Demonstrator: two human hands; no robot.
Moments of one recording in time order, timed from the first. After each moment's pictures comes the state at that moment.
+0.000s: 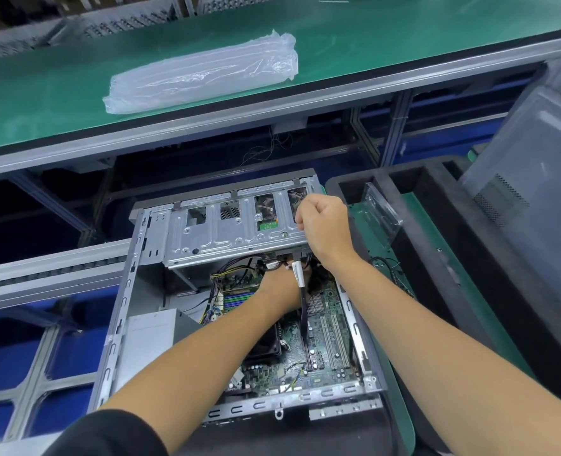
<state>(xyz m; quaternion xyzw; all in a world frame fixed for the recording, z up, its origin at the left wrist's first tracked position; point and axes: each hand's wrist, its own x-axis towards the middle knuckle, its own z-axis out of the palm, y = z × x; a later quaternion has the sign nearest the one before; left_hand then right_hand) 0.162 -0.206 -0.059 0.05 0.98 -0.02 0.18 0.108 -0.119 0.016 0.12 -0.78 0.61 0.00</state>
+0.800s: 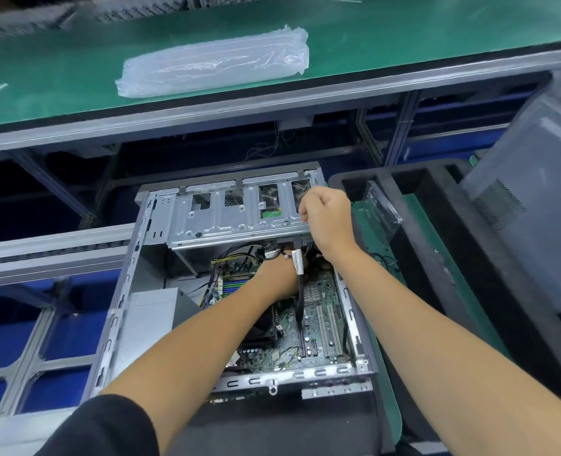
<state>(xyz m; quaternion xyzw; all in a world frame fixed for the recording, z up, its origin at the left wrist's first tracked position) 0.168 -0.210 -0.056 0.03 0.98 0.03 0.18 0.113 -0.116 0.016 0.12 -0.78 0.62 -0.01</state>
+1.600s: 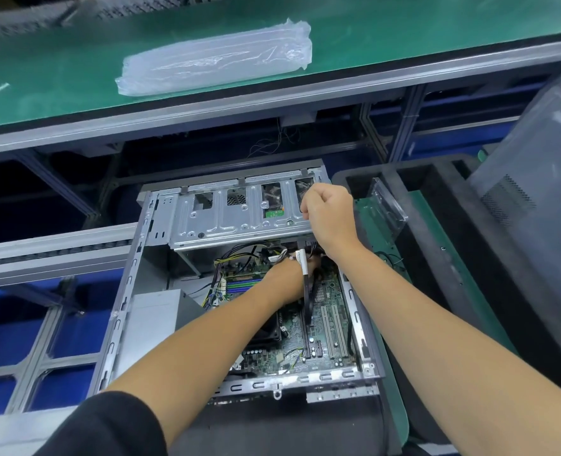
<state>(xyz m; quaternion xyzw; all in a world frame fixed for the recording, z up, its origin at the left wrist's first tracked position) 0.169 -0.206 -0.066 0.07 0.98 0.08 0.16 0.110 -0.120 0.017 0.13 -0.79 0.60 -0.01</state>
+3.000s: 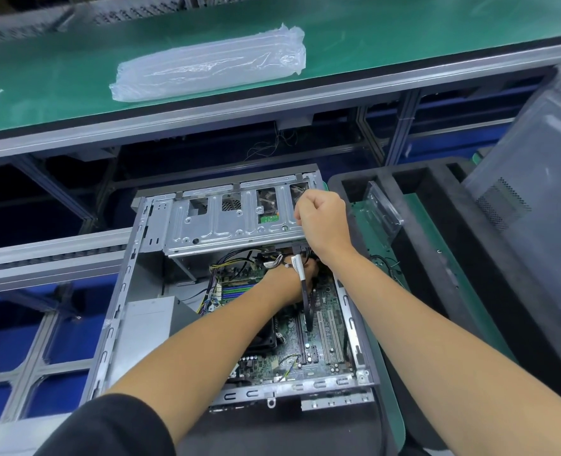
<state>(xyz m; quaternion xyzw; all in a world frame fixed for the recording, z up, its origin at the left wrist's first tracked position) 0.161 -0.200 -0.058 0.07 0.98 0.03 0.20 0.109 -0.119 0.015 0.14 -0.79 0.59 0.00</state>
